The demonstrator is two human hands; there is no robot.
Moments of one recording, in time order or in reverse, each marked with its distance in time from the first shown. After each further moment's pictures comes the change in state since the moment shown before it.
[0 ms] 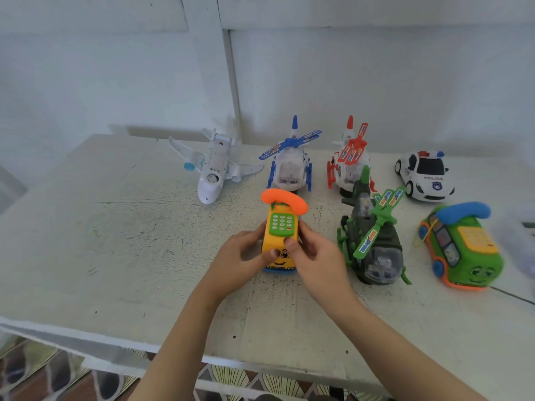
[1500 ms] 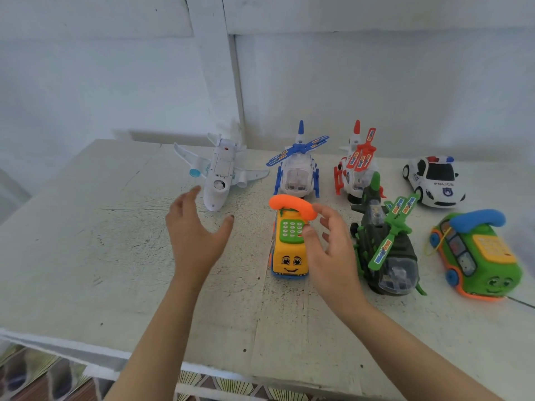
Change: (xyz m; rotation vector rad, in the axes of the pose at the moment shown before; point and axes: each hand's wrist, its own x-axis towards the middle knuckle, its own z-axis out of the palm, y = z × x) left_hand 0.019 0.005 -0.052 0.323 0.725 -0.009; right_hand 0.012 -0.023 0.002 -0.003 0.171 -0.128
